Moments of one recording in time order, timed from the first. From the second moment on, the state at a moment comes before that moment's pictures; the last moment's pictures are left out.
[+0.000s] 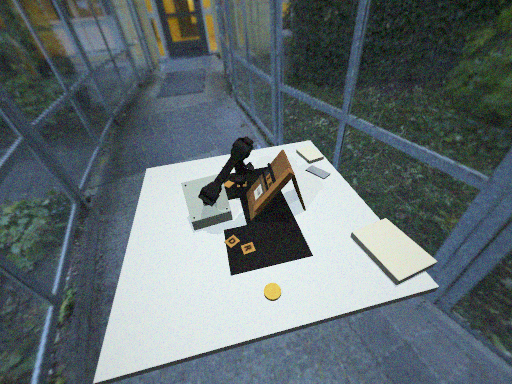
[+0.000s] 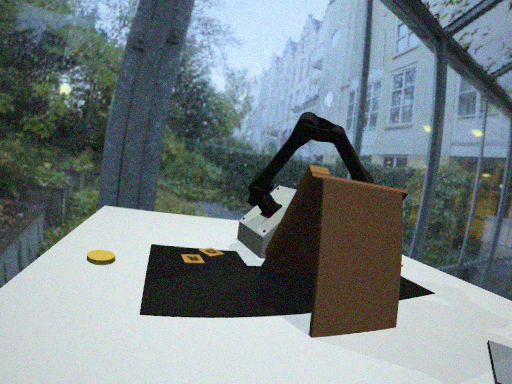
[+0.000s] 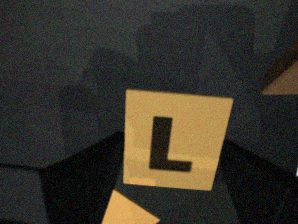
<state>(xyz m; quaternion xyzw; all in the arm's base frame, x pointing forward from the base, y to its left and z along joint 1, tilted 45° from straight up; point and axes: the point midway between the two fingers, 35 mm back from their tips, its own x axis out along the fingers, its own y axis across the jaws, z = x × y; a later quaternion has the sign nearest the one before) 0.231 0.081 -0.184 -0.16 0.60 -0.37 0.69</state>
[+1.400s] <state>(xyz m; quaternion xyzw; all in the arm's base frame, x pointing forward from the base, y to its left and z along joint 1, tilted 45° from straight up) 0.359 0.181 -0.096 -0.31 0.28 -0.21 0.89</state>
